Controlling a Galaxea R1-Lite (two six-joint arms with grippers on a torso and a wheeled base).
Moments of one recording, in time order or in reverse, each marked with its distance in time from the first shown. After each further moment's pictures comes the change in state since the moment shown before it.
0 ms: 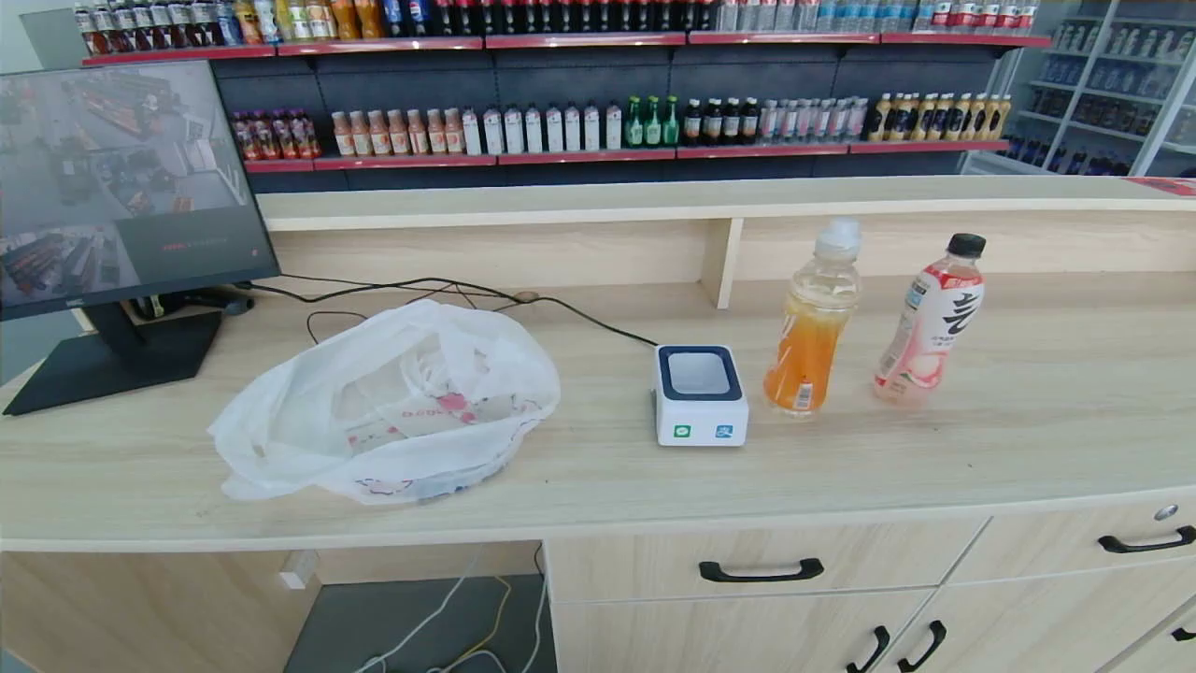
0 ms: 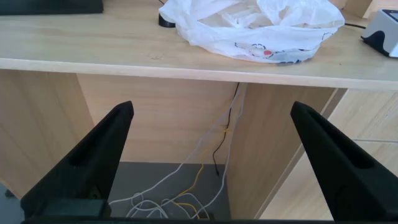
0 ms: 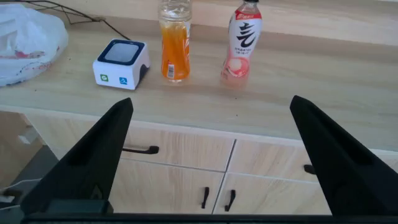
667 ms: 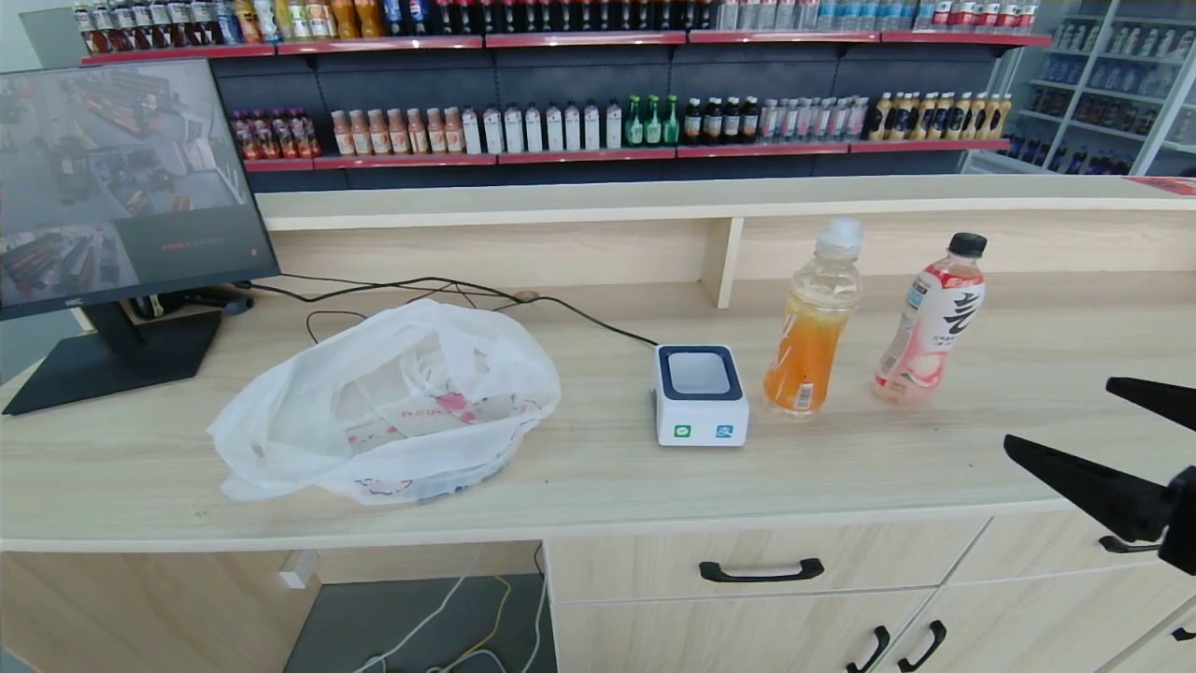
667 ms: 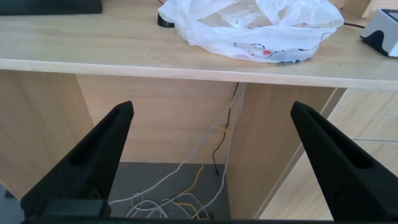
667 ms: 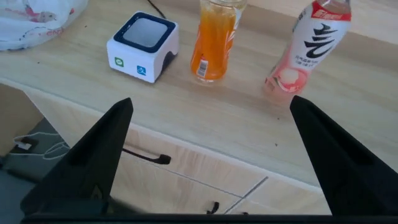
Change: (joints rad) left arm -0.004 0.000 0.000 0.000 0.000 0.001; right arm 0.191 0.472 0.021 -0.360 -0.002 -0.086
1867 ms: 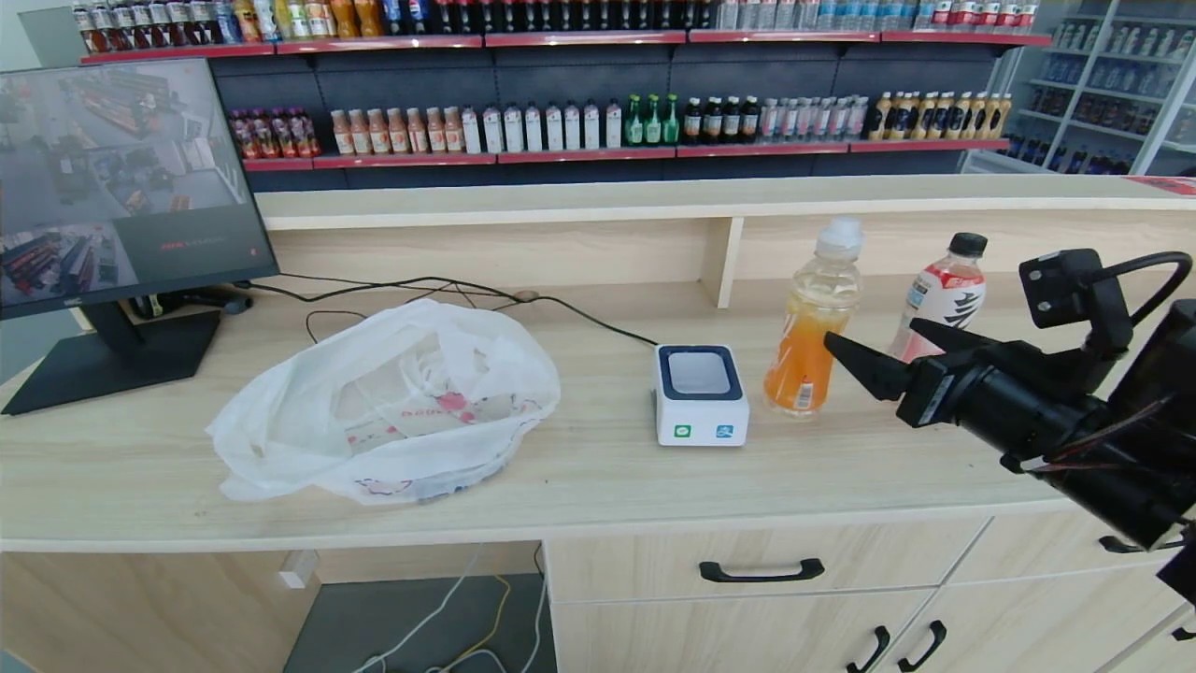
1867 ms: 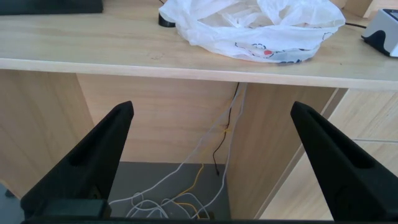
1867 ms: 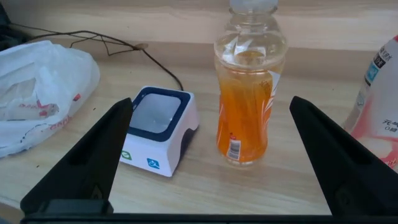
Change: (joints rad) left arm 0.003 0.000 0.000 0.000 0.000 0.000; right arm 0.090 0.588 -0.008 -0.778 -0.072 0.240
